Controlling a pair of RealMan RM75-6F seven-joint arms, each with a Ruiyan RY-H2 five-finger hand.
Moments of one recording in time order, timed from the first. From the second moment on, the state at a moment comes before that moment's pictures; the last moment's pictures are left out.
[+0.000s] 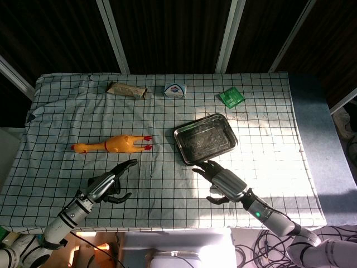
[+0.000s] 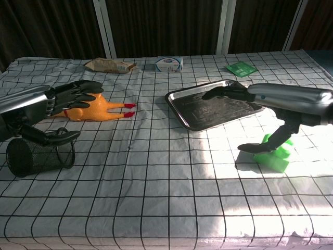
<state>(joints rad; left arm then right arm) -0.58 -1.41 0.03 -1.40 1.72 1.15 -0.79 0.61 -1.33 0.02 -1.60 -1.68 0.95 0.19</state>
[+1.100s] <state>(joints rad) -0.70 -1.63 -0.21 -0.89 1.14 0.87 0.13 0.36 -1.06 -0.08 -1.52 -1.72 1.33 0.31</state>
